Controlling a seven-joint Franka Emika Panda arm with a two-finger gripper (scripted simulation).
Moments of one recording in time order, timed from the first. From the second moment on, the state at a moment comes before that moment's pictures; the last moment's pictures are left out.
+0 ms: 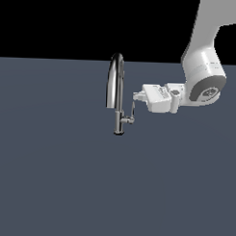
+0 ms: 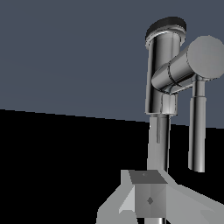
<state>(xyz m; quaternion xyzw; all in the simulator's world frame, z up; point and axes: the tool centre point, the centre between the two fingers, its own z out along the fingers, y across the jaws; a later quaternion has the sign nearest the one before) 0.071 -0.065 0.162 -0.53 0.51 0.45 0.51</state>
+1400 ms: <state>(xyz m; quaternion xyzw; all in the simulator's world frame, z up) 0.046 -0.056 0.133 -0.47 0.53 0.46 0.53</state>
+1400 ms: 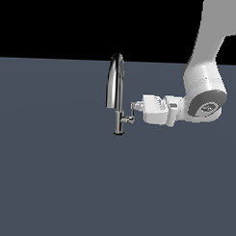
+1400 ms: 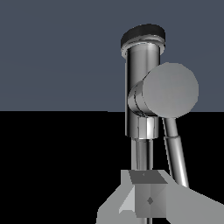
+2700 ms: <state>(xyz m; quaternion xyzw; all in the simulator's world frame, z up) -0.007 -0.042 0.117 -0.48 0.51 0.46 0.54</state>
